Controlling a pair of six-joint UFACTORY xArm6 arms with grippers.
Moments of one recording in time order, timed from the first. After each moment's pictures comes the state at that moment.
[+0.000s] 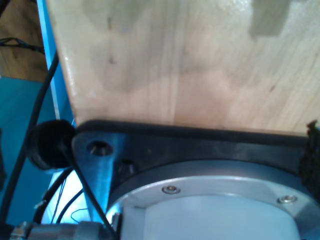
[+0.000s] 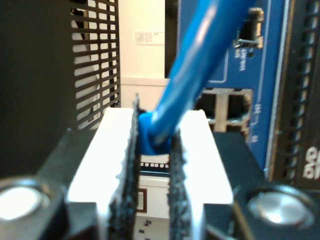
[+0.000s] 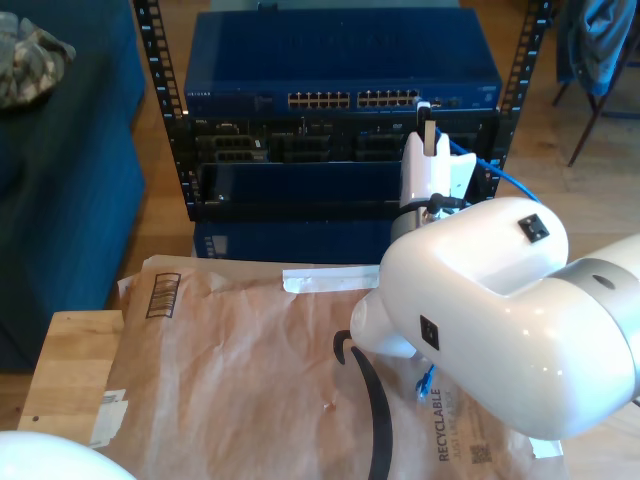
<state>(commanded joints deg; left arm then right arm) 97.3 -27.9 -6.5 5.8 61.6 -1.2 25.8 40.7 -63.6 34.2 -80.0 76.3</state>
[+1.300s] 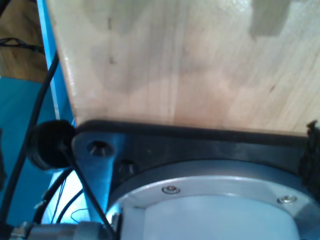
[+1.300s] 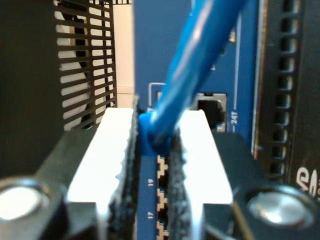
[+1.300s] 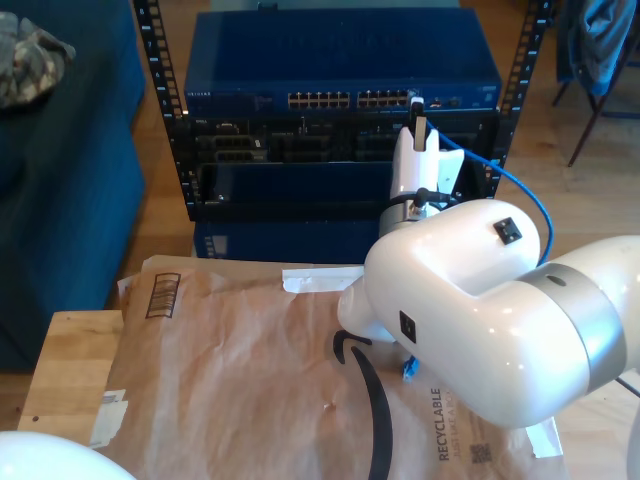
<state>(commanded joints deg) 97.3 -27.9 -6.5 5.8 61.6 -1.2 25.4 47.4 -73.1 34.6 -79.5 76.0</state>
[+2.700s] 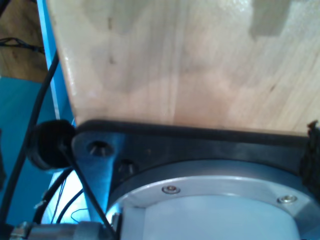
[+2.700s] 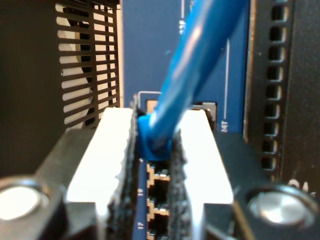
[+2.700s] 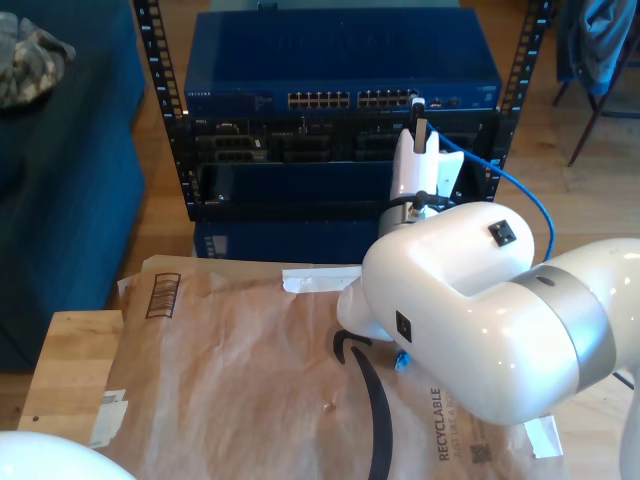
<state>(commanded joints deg) 97.3 -27.9 -6.5 5.8 61.6 -1.3 25.0 49.3 -75.7 34.6 -80.5 76.3</state>
